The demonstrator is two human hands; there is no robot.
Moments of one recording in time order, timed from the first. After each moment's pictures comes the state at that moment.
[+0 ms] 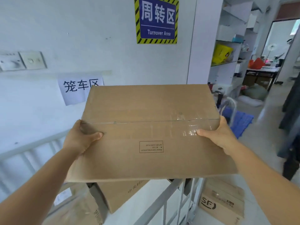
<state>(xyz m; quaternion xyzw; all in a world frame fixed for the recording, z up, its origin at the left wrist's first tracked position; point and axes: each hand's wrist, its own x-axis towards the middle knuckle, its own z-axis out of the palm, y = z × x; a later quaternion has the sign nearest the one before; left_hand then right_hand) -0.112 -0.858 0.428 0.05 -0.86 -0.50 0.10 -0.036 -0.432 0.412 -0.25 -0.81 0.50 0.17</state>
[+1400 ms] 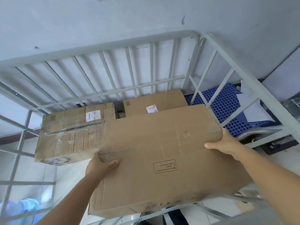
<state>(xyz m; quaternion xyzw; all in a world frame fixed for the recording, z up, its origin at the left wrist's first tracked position) -0.151 -0.852 0.114 0.45 -0.79 -0.40 -0.13 -0.340 -0.440 0.104 -0.18 -0.87 0.31 -0.33</state>
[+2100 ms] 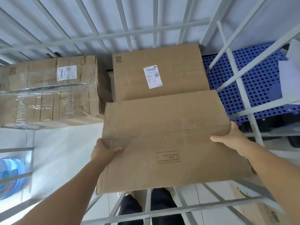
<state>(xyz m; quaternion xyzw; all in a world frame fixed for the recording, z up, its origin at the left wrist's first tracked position) -0.209 -0.799 -0.092 0.53 -0.73 -0.37 -0.22 -0.414 -0.412 -0.091 -0.23 -0.86 0.23 -0.40</state>
